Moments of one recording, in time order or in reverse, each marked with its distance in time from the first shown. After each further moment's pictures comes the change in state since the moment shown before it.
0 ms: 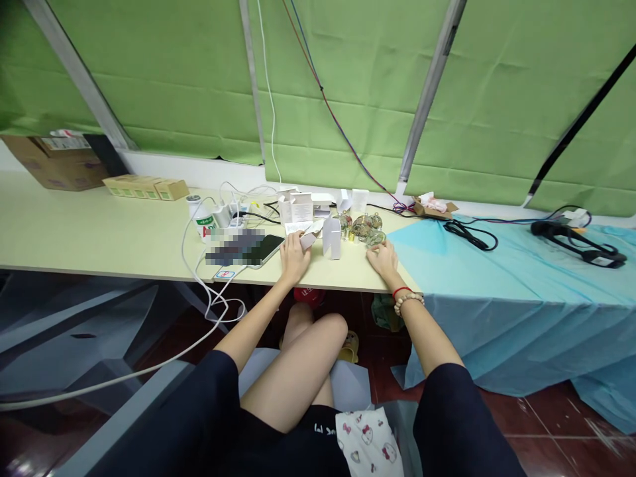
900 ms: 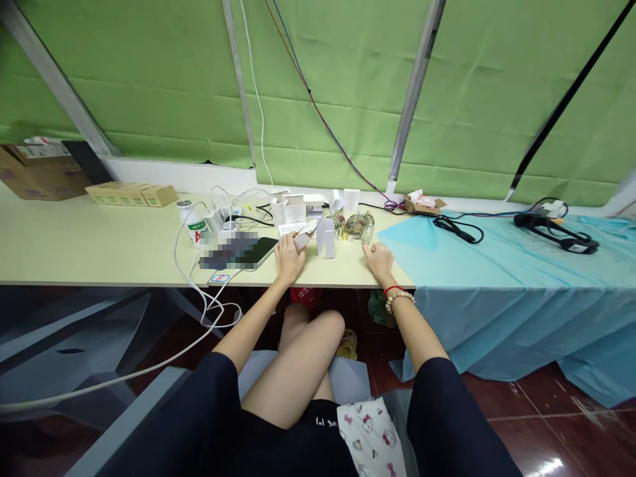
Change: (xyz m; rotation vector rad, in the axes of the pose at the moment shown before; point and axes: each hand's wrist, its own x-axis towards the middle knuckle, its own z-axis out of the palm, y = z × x) left_hand 0.001 0.000 -0.001 -0.028 0.013 0.002; right_hand -0.017 -0.011 -0.016 -0.122 0.112 0.096
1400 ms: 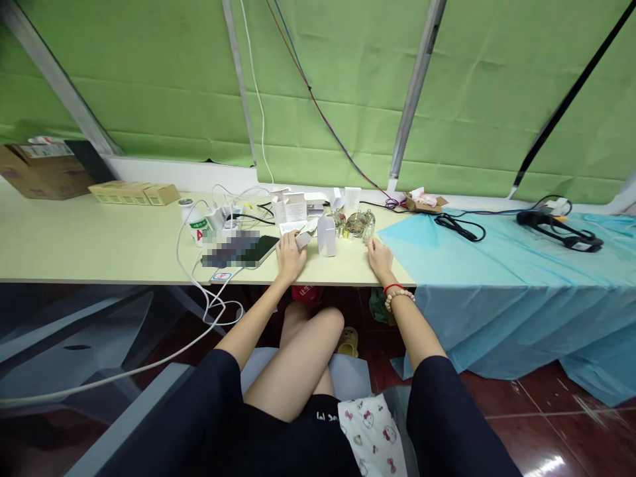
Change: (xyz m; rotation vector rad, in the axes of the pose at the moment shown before) left_hand 0.000 0.000 0.002 0.038 -0.009 0.015; right_hand 0.000 0.001 -0.003 0.082 -0.074 -0.058
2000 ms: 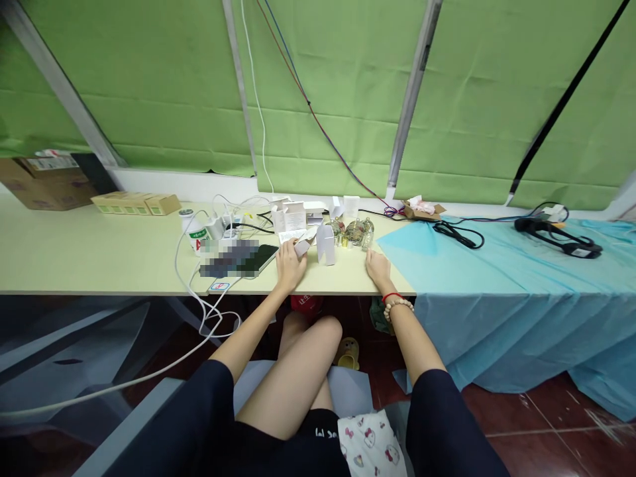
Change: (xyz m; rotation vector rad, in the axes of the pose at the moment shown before) left_hand 0.002 -0.003 0.004 -0.055 0.044 0.012; right_hand 0.004 -0.001 0.007 -0.120 -0.152 0.025
